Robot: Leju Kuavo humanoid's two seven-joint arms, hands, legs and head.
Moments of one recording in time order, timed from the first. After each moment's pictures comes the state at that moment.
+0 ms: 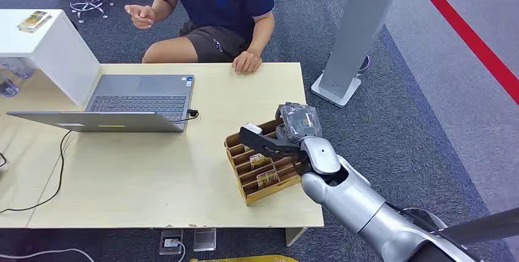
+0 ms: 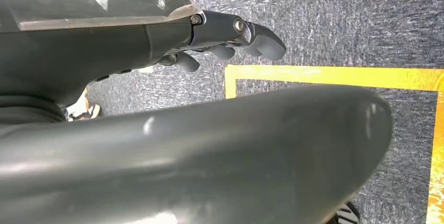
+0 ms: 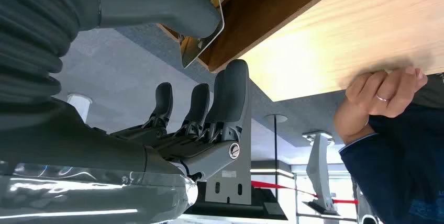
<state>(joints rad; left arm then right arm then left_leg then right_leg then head) -0.10 0.12 -1.07 -0.21 1.38 0.10 0.07 -0.65 -0.15 0.73 -1.14 0.84 -0.10 0.50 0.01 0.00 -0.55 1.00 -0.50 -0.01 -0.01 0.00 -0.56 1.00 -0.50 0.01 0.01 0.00</state>
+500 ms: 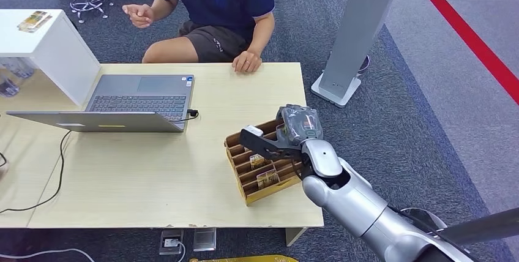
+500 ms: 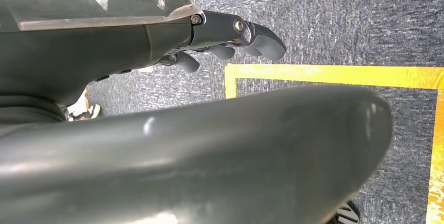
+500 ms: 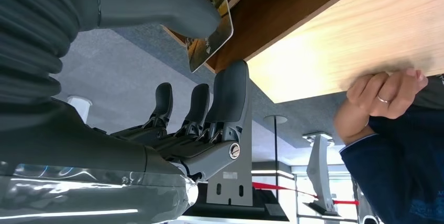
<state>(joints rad) -0.10 0.12 -1.07 -0.21 1.38 0.09 0.07 -0.63 -0.16 0.73 -1.18 0.84 -0.09 0.51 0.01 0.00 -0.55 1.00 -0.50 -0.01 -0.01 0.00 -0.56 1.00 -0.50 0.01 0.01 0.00</state>
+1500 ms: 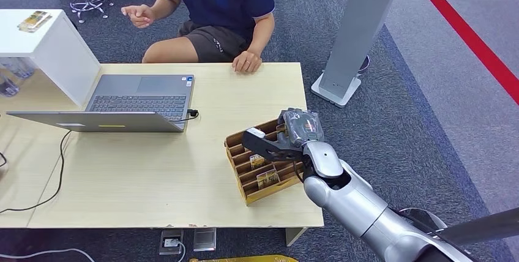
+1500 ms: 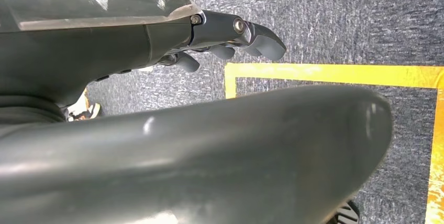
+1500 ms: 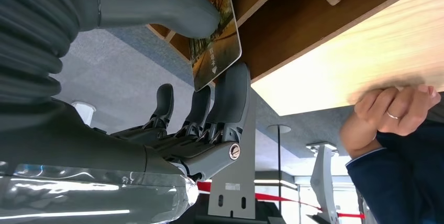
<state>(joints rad) -0.10 0.12 -1.07 -0.21 1.38 0.09 0.07 -0.62 -0.16 0.73 -1.15 0.81 -0.09 0.50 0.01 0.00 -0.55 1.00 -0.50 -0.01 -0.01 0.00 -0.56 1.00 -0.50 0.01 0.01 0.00</state>
